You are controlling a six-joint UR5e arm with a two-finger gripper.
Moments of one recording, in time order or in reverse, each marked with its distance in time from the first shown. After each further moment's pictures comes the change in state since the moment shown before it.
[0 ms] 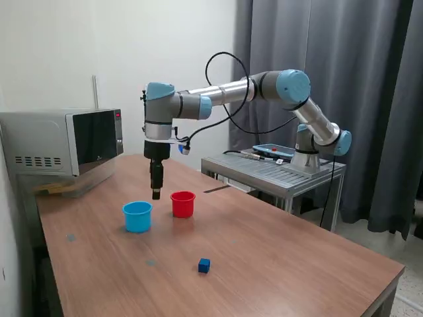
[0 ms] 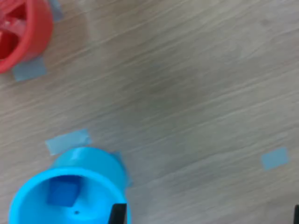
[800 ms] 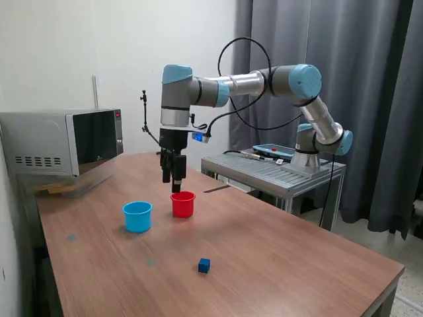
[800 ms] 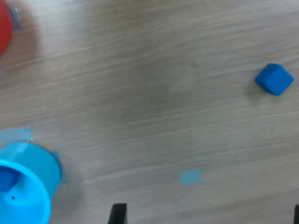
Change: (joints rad) arm 0.075 -0.059 -0.006 0.051 0.028 -0.097
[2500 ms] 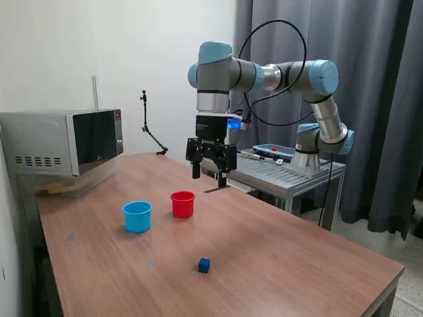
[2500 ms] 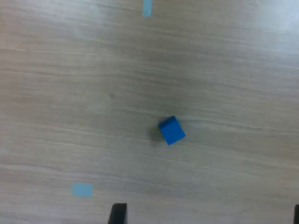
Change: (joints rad) arm 0.138 -0.036 -0.033 0.098 0.005 -0.205
